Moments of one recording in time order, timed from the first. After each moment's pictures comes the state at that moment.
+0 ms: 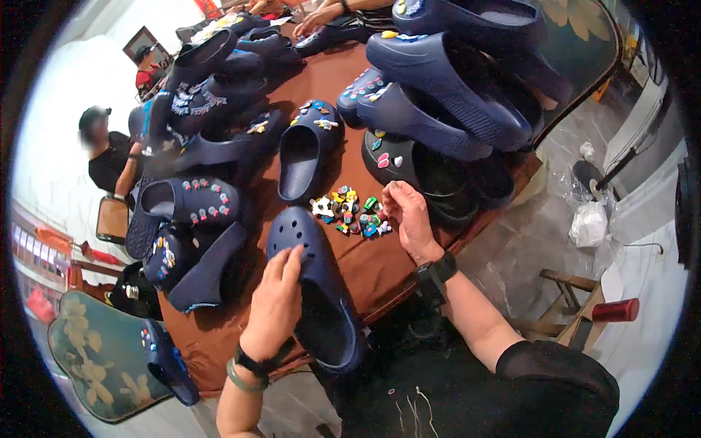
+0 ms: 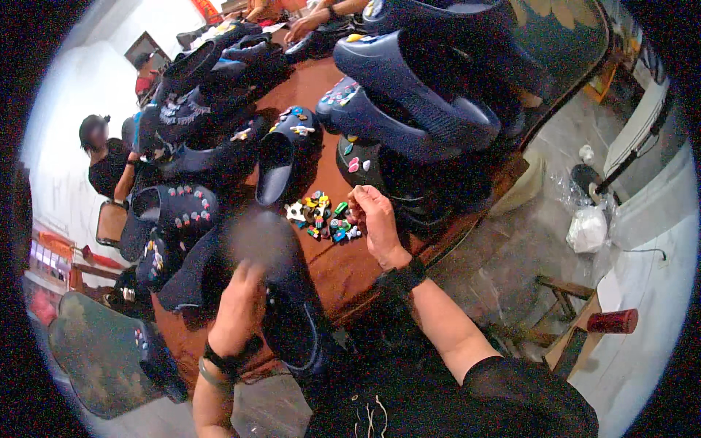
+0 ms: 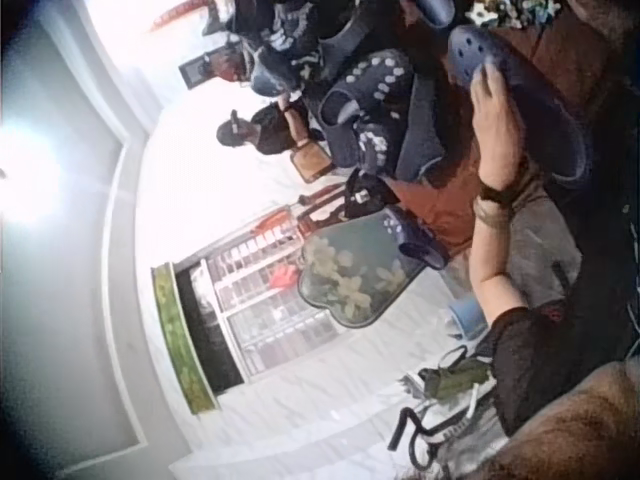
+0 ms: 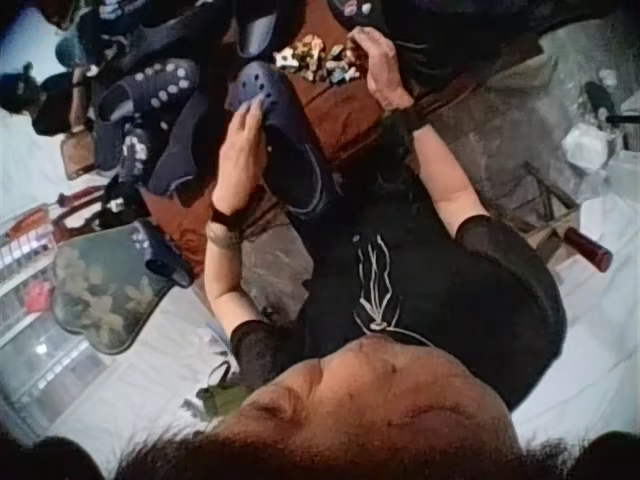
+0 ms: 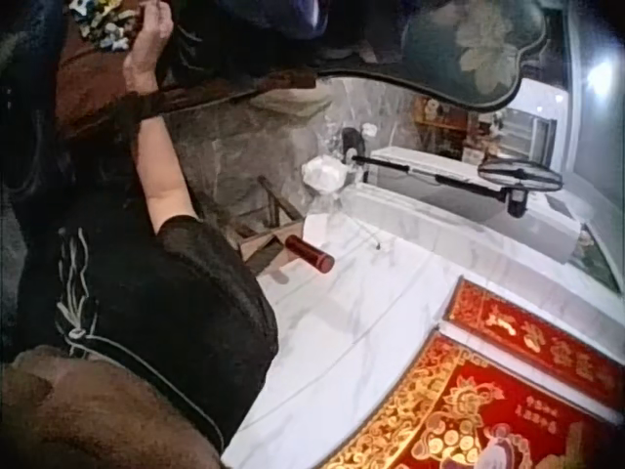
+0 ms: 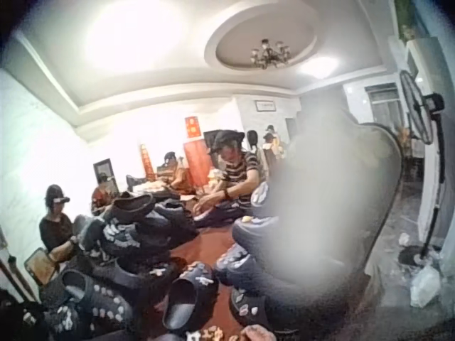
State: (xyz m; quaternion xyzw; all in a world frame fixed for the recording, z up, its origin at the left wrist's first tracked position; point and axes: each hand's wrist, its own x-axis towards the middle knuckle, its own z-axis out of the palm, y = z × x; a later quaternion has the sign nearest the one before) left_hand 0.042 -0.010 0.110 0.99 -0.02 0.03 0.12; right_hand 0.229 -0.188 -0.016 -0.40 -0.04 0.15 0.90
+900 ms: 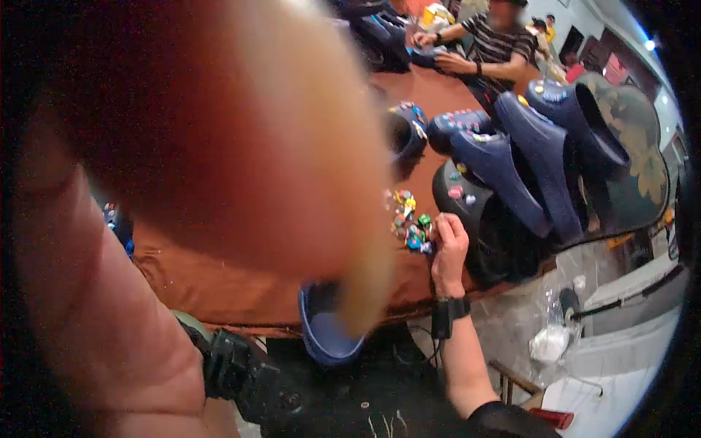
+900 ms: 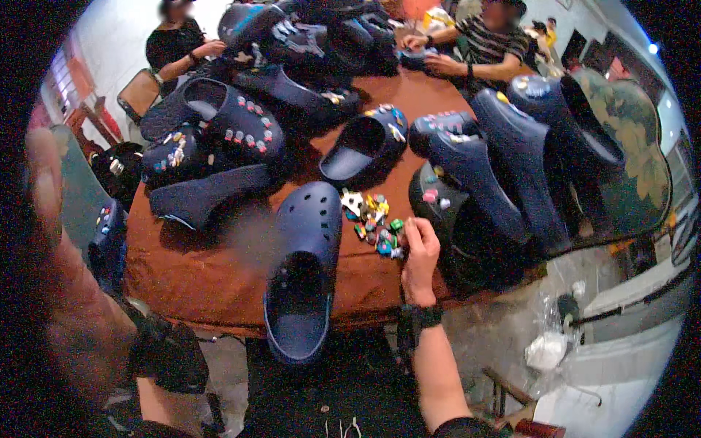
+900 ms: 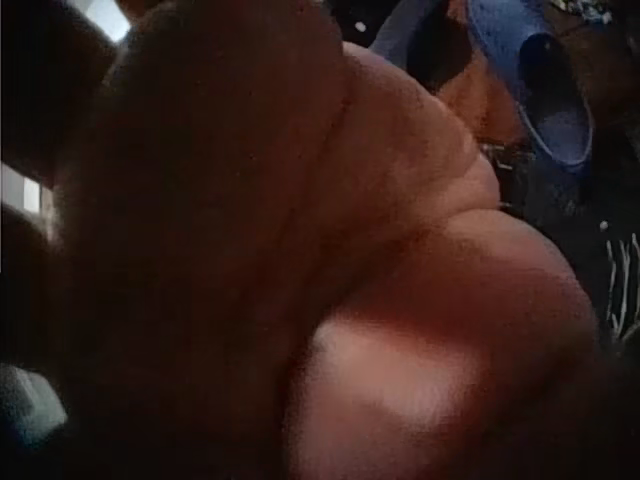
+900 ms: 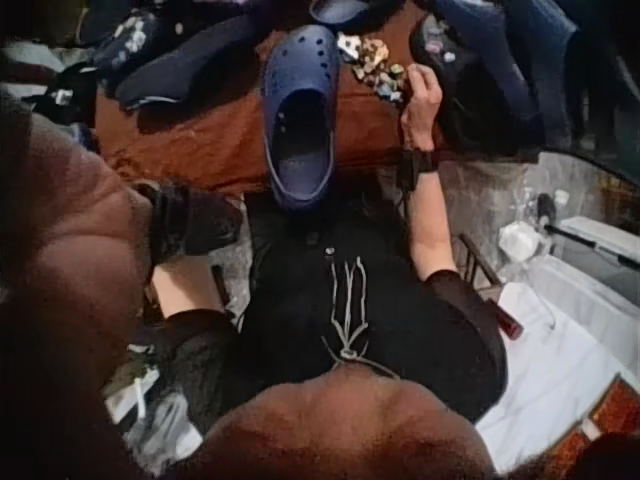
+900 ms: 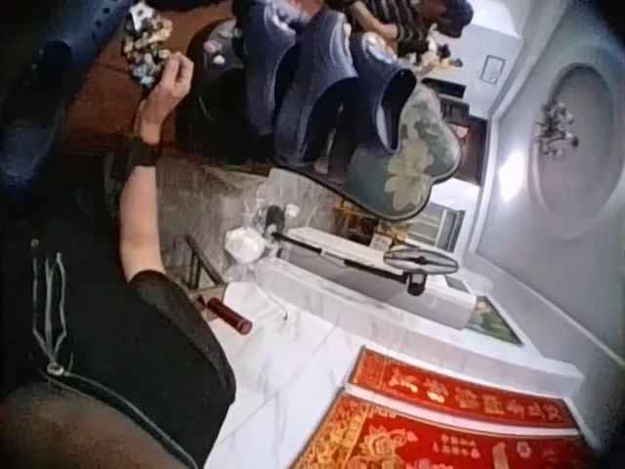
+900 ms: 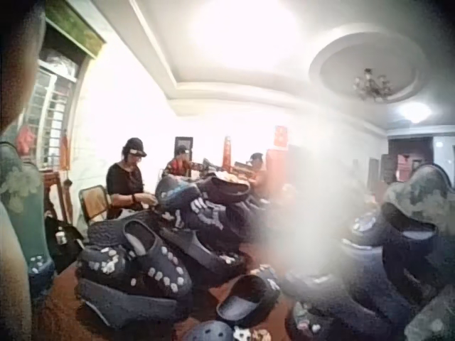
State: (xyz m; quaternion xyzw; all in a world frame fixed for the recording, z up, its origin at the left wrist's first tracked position) left_hand -0.018 -0.019 0.273 0.90 0.01 0.39 0.21; right_hand 0.225 -0.179 -0.023 -0.55 -0.15 0.07 0.82
